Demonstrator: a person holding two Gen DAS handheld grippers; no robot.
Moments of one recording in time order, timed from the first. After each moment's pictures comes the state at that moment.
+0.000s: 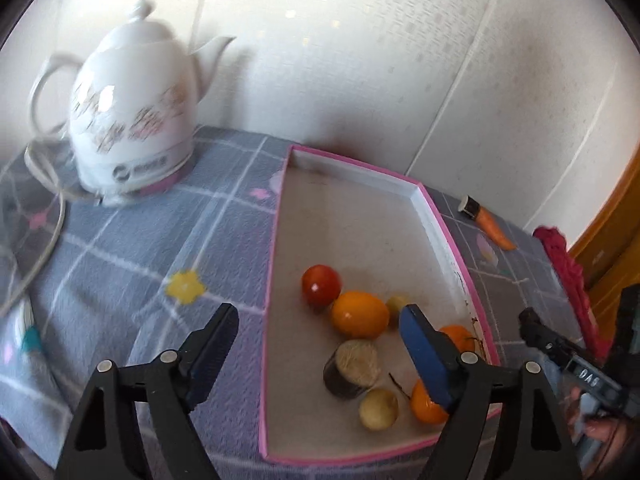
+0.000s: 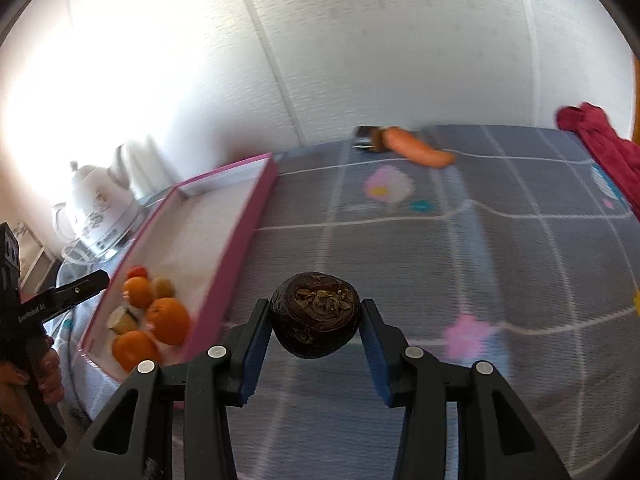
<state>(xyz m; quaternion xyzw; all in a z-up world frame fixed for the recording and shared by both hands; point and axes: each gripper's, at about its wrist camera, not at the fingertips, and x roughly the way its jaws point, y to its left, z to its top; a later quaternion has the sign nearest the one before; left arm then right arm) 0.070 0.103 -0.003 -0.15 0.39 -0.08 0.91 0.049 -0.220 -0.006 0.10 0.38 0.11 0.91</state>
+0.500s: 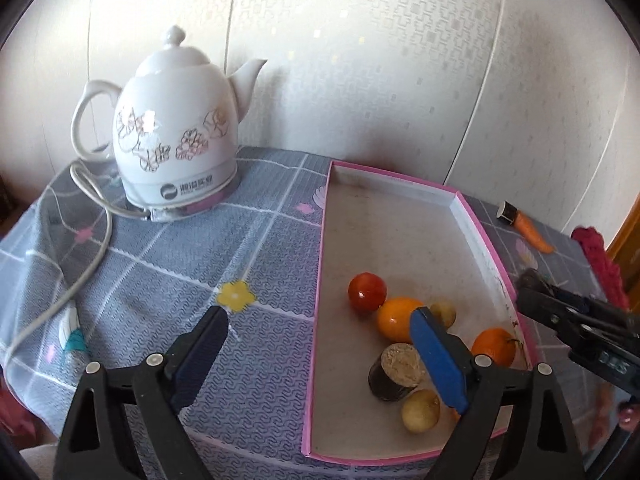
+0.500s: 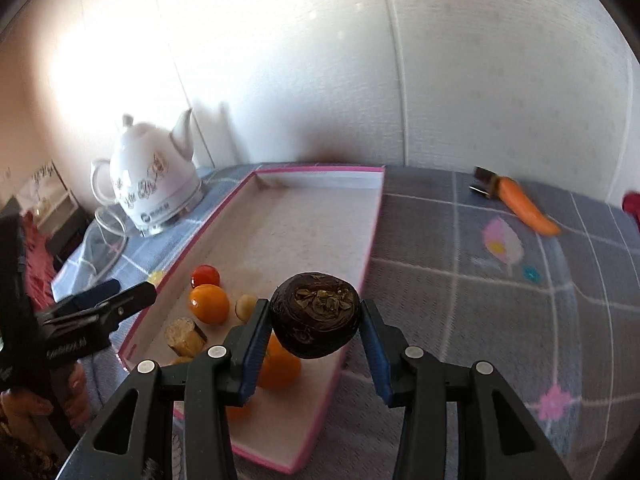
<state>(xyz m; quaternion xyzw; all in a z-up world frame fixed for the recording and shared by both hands) 0.065 0.098 -0.001 -0.08 0.36 -0.01 0.93 0.078 -0.127 0.018 0.01 0.38 0.17 0.91</state>
